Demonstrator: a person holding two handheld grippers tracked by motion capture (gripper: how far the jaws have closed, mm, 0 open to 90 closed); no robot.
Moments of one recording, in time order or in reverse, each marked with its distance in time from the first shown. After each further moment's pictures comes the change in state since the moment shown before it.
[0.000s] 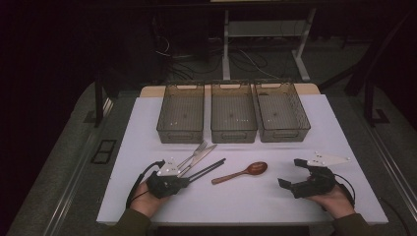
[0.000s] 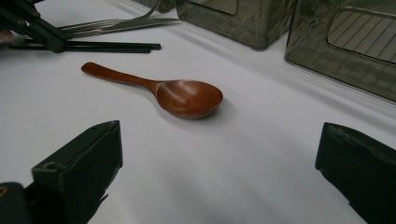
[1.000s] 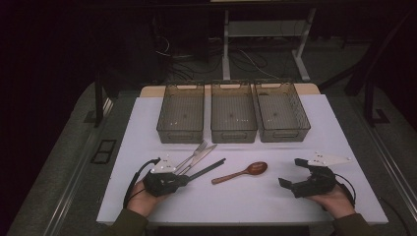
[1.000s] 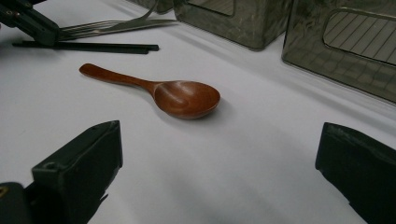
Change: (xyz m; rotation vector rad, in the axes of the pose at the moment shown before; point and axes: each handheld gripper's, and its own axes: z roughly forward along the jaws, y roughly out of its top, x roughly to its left) left arm 0.005 0.000 -0.010 -0.060 -0.021 -0.031; right arm -0.001 0.000 -0.001 -0.003 -0.006 0.000
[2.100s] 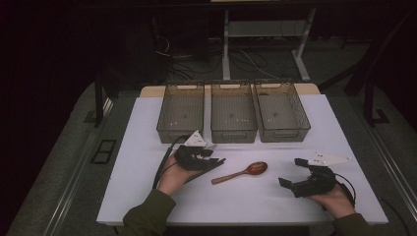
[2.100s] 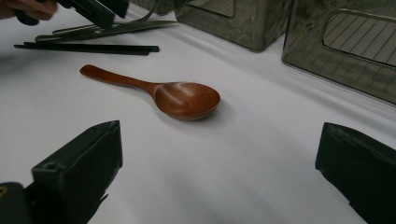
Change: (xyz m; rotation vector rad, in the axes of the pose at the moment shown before) left arm 0.010 0.082 0.058 -0.052 -0.021 0.021; right arm -0.001 0.001 0.000 -0.003 0.003 0.002
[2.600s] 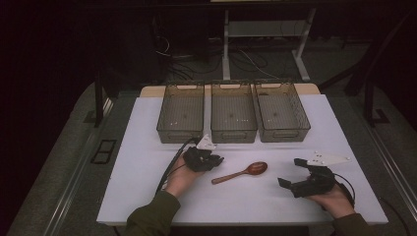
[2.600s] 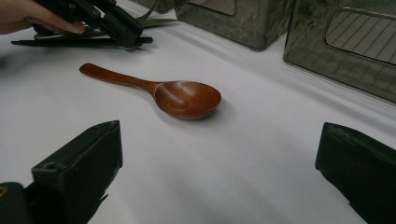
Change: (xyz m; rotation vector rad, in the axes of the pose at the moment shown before) left arm -0.004 0.000 0.034 0.077 -0.001 0.044; right arm 0.001 0.000 0.002 0.003 -0.001 -0.003
